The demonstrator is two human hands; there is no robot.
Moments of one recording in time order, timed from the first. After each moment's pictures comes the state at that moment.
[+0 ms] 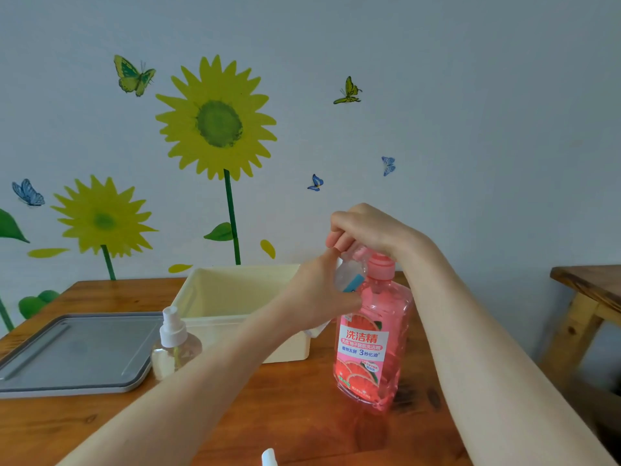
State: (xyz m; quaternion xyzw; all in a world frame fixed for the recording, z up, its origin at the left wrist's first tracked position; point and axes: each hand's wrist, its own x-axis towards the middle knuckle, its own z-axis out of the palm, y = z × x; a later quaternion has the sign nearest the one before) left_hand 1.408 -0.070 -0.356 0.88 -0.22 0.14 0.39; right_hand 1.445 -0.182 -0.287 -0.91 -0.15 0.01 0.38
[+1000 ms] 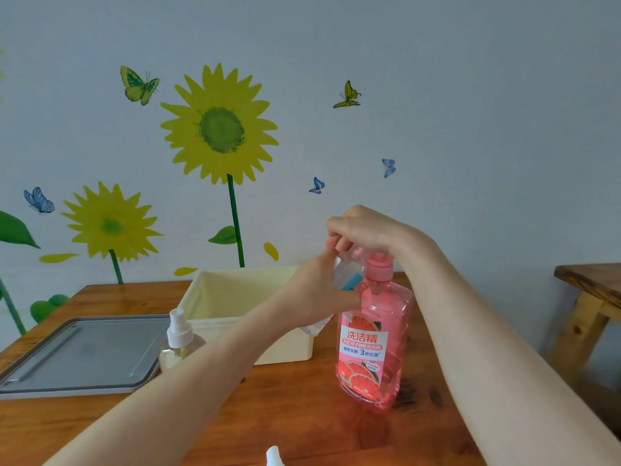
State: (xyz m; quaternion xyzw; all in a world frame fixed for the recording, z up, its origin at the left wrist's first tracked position) left_hand 1.403 -0.066 -0.347 0.88 -0.23 0.12 0.40; right_hand 1.437 -0.179 -0.278 -0.93 -0.16 0.01 0.34
